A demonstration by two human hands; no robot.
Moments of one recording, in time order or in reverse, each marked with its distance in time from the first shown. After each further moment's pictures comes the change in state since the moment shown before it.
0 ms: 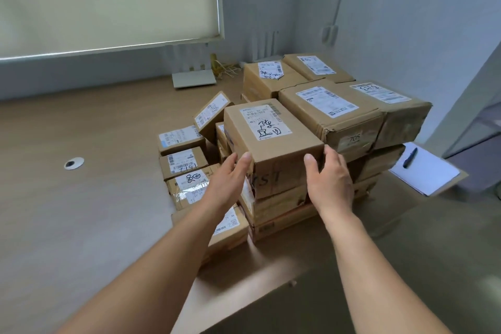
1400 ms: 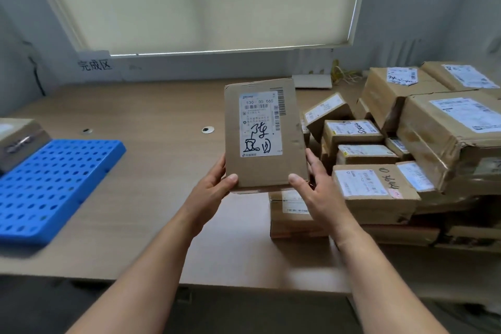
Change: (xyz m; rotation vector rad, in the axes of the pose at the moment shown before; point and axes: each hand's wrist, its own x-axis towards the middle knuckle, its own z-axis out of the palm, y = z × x) left_hand -0.136 -0.075 -0.120 -0.115 0.345 0.098; right_hand -0.092 -0.070 0.062 0.558 -0.792 -0.470
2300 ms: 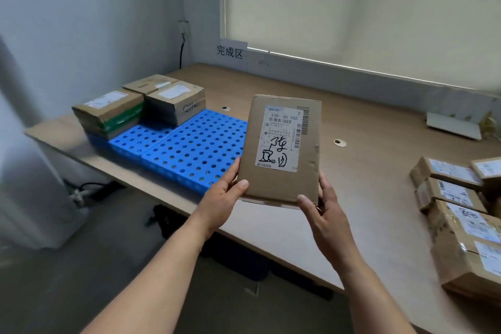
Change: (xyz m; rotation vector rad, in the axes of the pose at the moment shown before) left_hand -0.174 -0.074 -0.335 -0.062 0.404 -0.068; right_hand -0.049 -0.146 0.355 0.109 -0.228 -0.102
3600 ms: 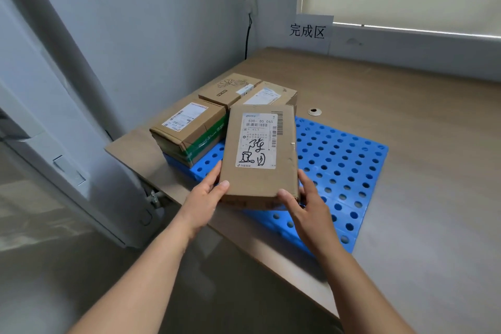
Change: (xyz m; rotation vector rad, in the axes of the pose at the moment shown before) left_hand 0.153 -0.067 -0.308 0.147 0.249 -0.233; right_hand 0.201 -0.030 0.321 0.011 -0.218 0.153
